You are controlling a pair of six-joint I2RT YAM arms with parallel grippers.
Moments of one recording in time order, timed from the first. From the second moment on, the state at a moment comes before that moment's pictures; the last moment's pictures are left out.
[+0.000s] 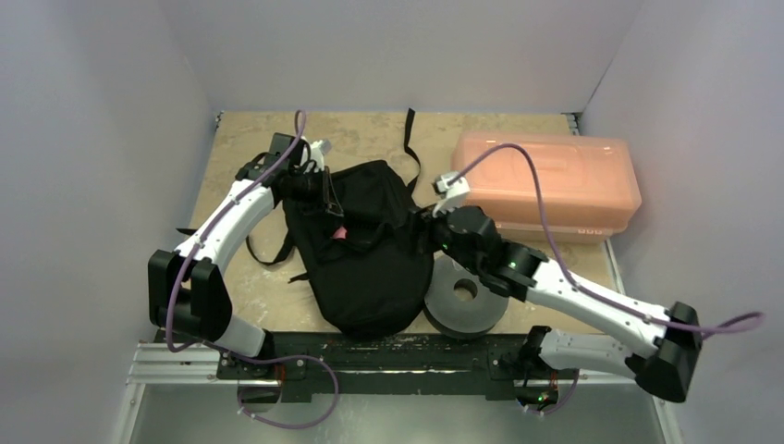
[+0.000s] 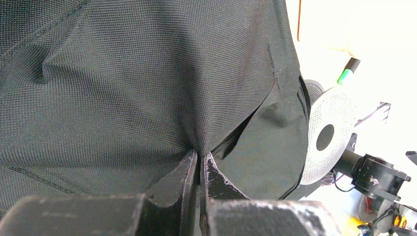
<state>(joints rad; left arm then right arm) -0.25 1.50 1.23 -0.71 0.45 -0.35 0.96 1.17 0.93 -0.11 0.28 0.40</state>
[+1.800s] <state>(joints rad) -0.25 1.56 1.28 -0.79 0.48 -0.30 0.15 1.14 0.53 -0.53 0.47 1.03</state>
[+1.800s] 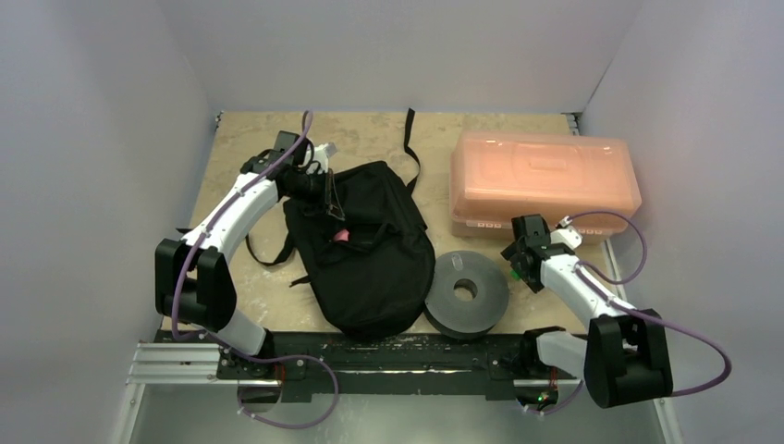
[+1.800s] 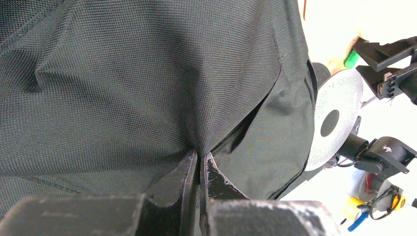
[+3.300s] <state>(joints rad) -0.25 1.56 1.28 -0.79 0.49 -0.30 0.08 0.68 0.84 -0.94 0.66 1.12</state>
